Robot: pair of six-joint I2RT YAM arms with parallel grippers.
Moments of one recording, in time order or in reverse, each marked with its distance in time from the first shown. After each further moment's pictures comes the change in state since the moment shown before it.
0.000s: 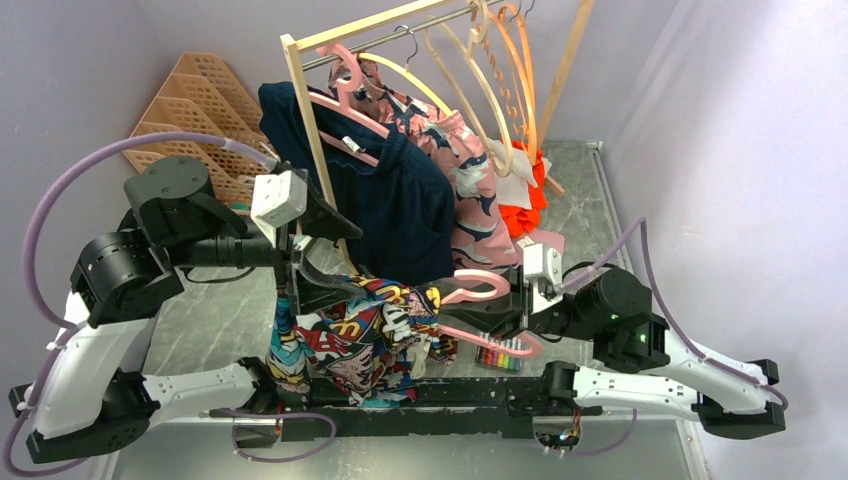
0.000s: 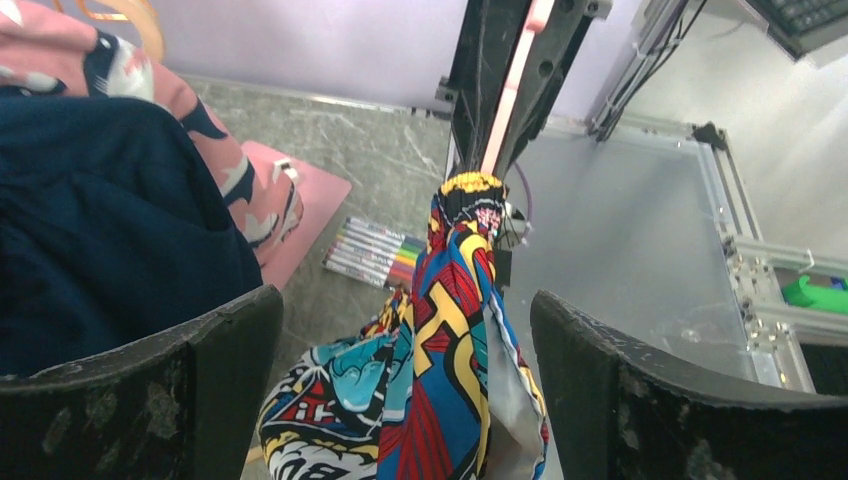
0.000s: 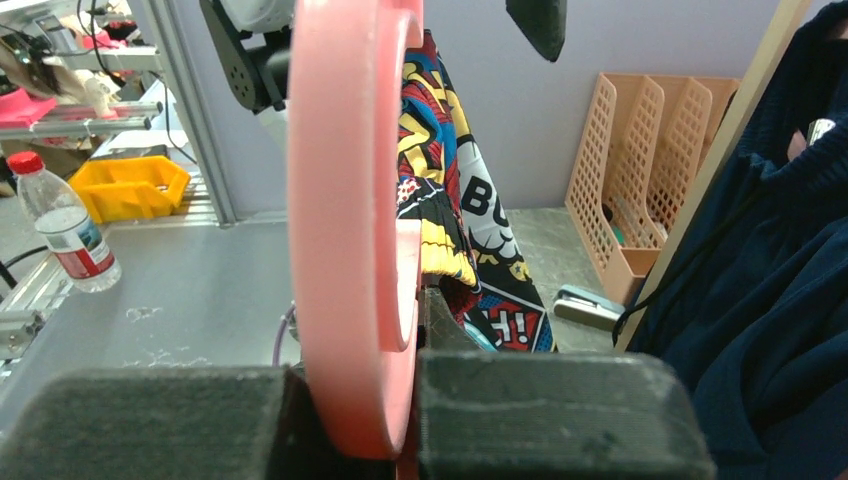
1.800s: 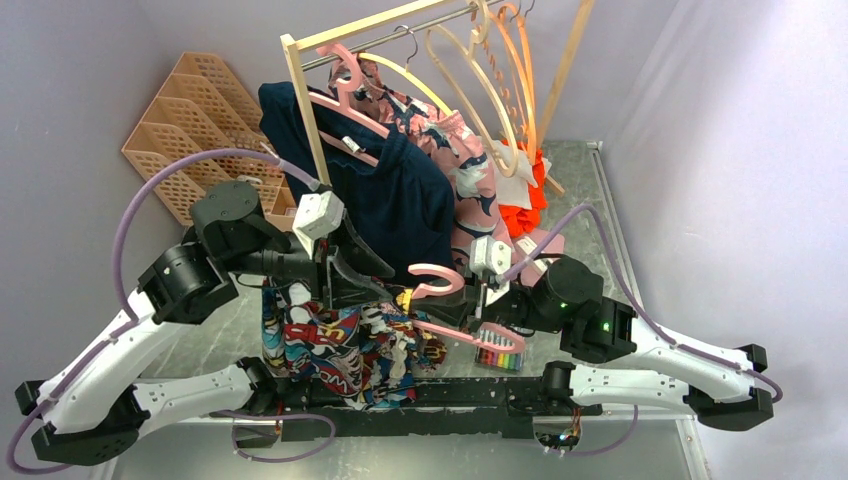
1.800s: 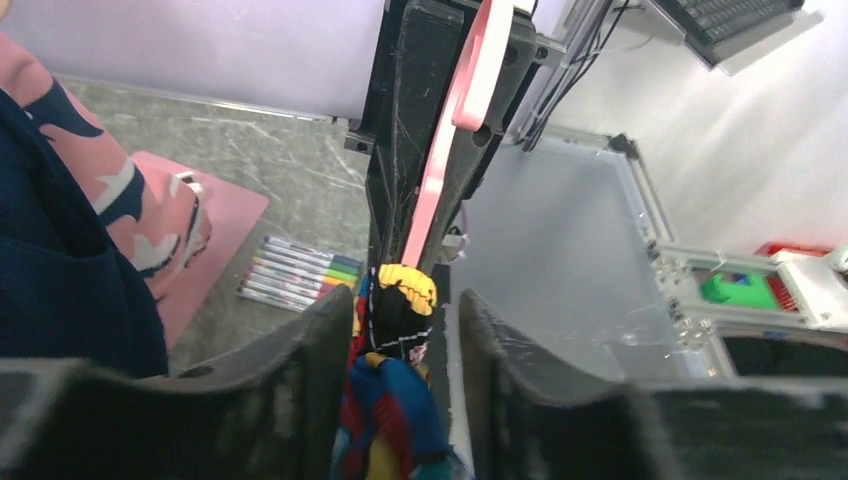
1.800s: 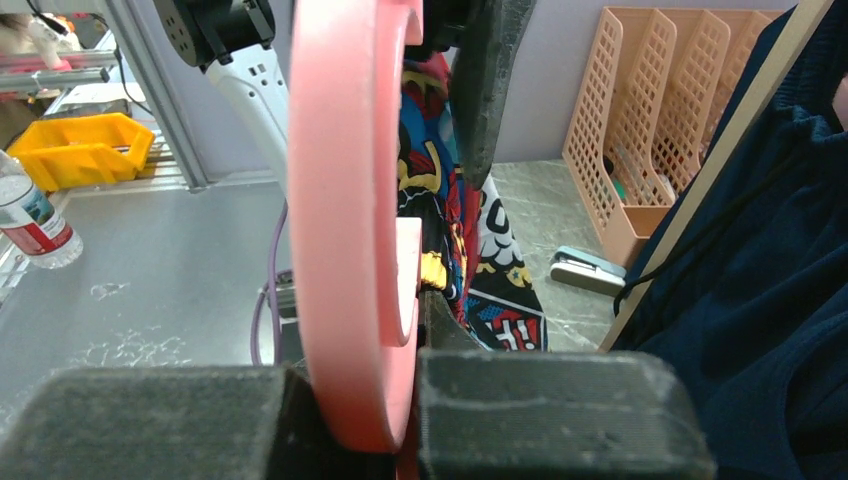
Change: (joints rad) left arm -0.019 -0.103 -0.421 0.383 0.144 -0.143; right arm -0.001 0.158 0.022 0.010 0.027 -0.014
